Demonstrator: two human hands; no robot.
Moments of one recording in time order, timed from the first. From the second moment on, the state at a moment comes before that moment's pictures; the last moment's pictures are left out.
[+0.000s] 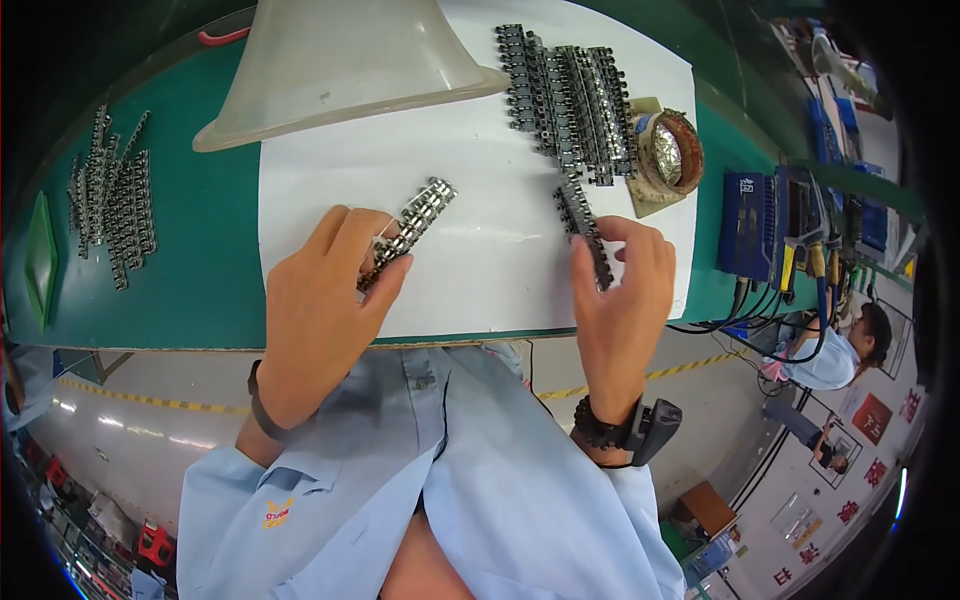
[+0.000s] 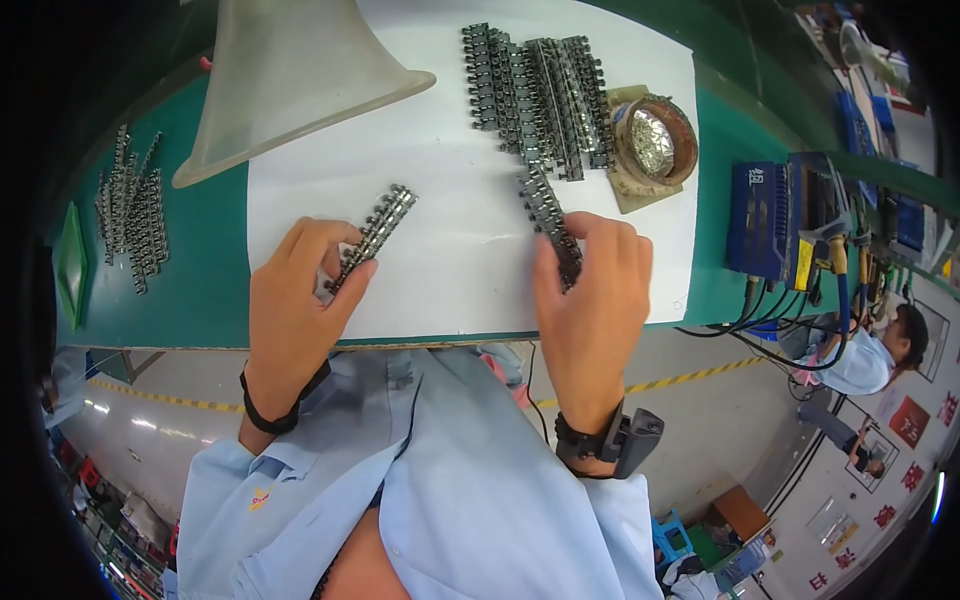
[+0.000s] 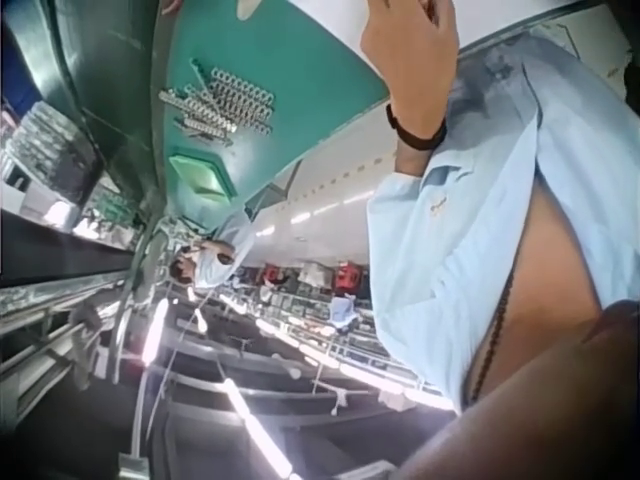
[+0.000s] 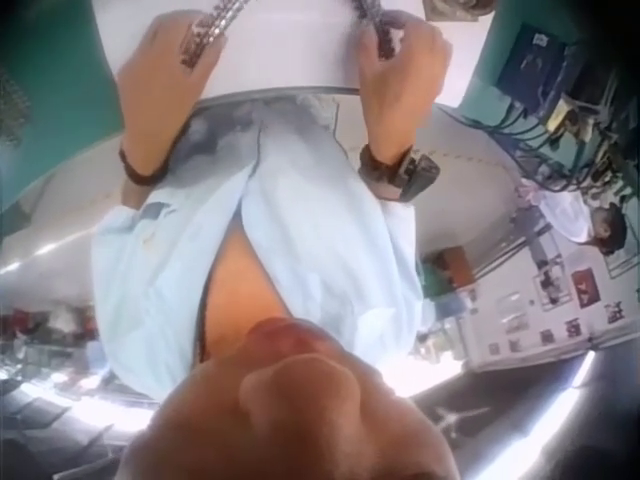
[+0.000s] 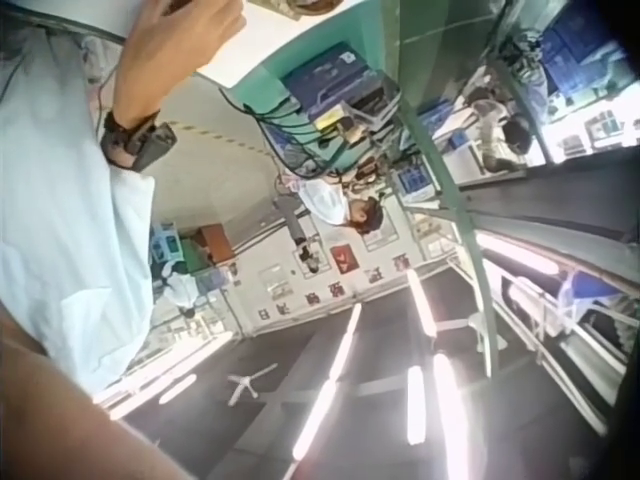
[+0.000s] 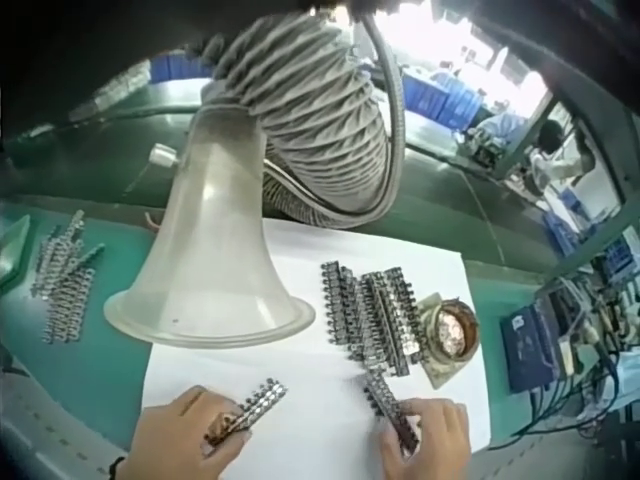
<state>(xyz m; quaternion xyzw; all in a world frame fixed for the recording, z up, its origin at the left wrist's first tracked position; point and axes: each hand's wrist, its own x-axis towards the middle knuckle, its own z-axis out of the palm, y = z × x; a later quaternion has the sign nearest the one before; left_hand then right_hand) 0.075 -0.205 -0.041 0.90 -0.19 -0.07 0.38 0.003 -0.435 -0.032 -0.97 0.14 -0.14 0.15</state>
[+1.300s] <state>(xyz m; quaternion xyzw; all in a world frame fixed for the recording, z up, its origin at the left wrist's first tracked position) 0.072 -0.191 -0.050 0.90 -0.09 -0.06 0.41 0.012 -0.379 -0.036 -0.72 0.22 -0.06 0.66</state>
